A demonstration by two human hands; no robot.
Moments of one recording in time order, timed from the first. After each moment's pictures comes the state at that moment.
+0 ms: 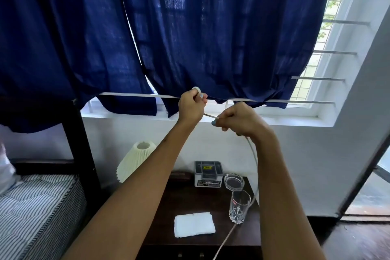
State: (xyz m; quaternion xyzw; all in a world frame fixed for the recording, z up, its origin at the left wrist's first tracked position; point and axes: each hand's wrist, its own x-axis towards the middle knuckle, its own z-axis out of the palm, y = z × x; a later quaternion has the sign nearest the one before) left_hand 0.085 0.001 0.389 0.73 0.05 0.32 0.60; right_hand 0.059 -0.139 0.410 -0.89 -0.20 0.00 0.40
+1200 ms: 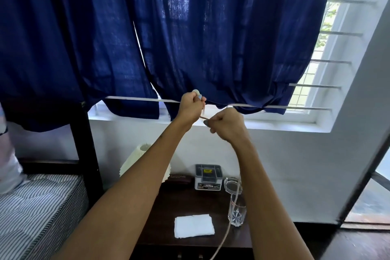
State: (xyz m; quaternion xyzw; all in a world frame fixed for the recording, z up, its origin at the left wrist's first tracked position) left_hand 0.067 0.005 0.403 0.72 0.03 0.26 0.64; right_hand 0.045 -0.112 0.398 -0.88 -0.16 -0.08 0.44
